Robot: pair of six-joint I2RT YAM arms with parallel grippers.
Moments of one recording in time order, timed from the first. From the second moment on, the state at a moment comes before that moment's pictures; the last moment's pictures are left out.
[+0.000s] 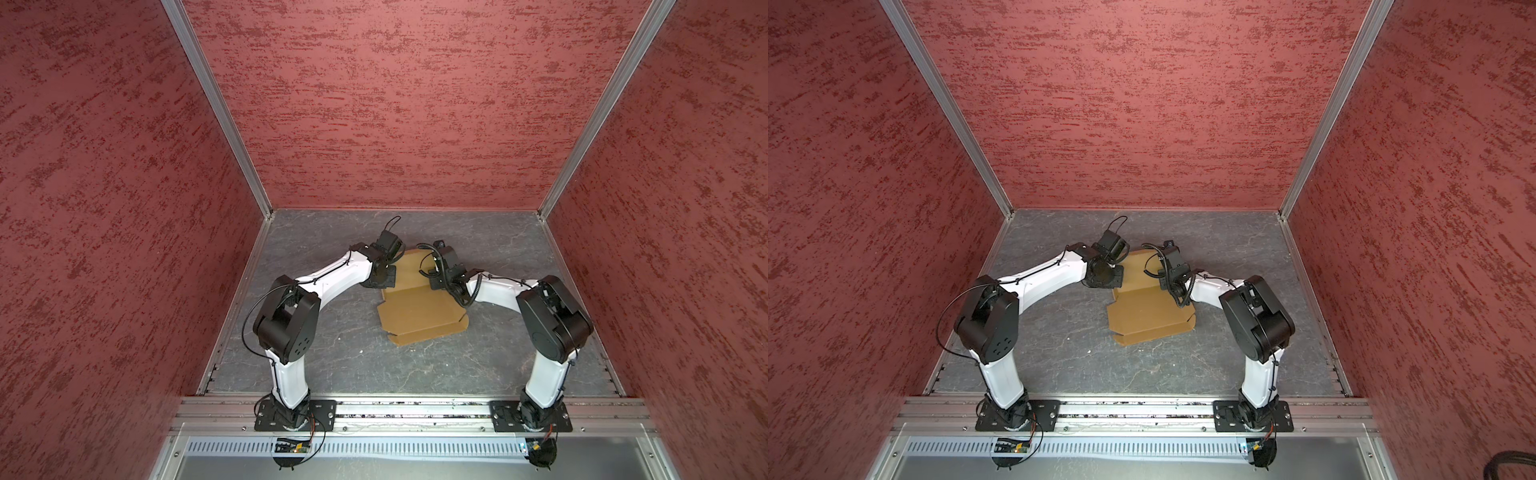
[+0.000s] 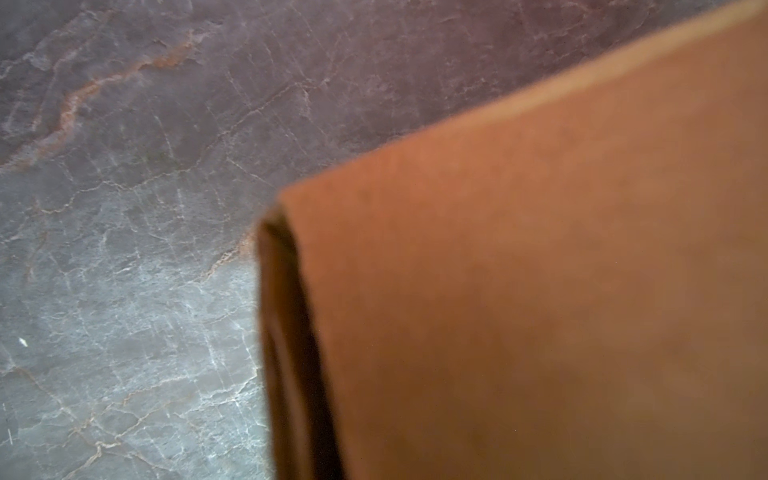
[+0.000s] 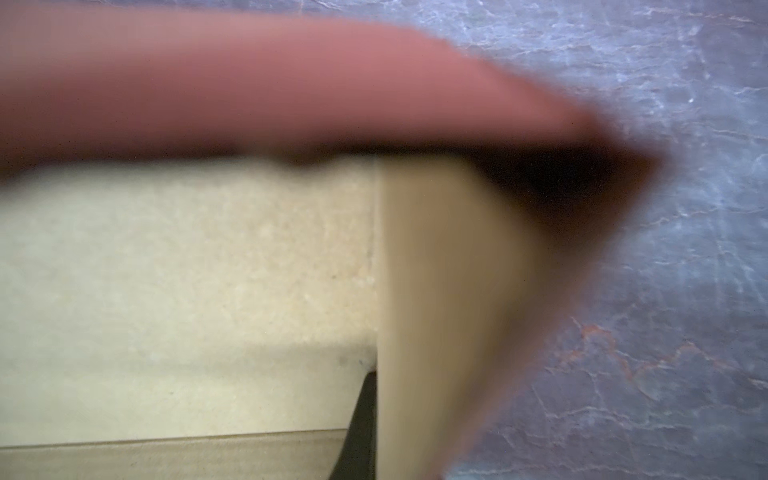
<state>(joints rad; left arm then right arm) -0.59 1.84 1.40 -0.79 -0.12 -0.48 0.54 1.85 1.07 -0.07 0.22 0.24</state>
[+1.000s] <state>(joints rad) -0.59 1.83 1.40 -0.76 -0.12 -0.48 0.54 1.74 1.00 -0.10 0.21 0.27</state>
